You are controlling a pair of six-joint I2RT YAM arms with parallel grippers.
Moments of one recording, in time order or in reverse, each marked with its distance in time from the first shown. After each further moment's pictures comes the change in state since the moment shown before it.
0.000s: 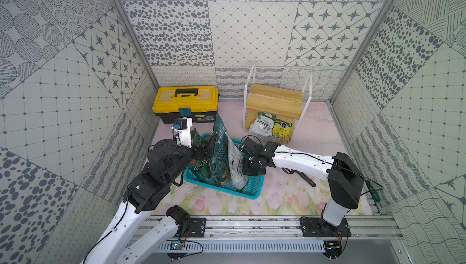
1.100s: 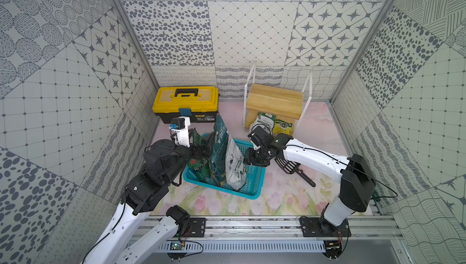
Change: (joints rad) left arm 0.000 0.000 0.021 0.002 -0.018 0.019; right arm -0.138 -0.124 0.042 0.021 -0.076 -0.096
